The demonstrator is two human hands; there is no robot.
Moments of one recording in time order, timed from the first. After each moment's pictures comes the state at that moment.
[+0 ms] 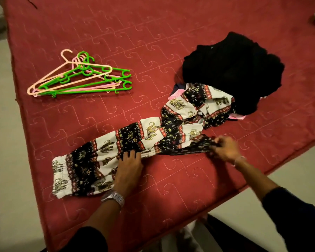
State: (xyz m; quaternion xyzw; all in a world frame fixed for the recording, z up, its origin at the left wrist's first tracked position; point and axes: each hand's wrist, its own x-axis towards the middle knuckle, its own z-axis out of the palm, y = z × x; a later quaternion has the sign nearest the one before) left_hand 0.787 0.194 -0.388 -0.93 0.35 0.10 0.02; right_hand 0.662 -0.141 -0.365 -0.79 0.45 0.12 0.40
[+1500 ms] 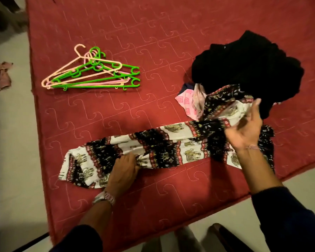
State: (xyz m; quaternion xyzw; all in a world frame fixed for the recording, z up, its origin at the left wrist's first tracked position) left_hand 0.783 0.225 -0.405 -0.93 0.33 0.08 -0.14; right_hand 0.724 -0.162 -0.293 -0.21 0.32 -0.24 0.89
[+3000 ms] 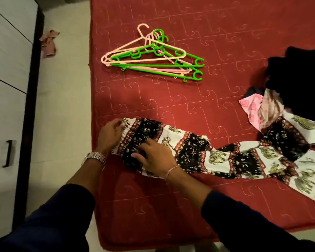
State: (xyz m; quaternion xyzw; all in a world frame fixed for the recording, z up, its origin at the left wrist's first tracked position) left_hand 0.939 0.402 -0.391 -0.93 -0.01 0.16 -0.34; right_hand 0.828 0.221 -0.373 -0.96 -0.08 0.12 0.24
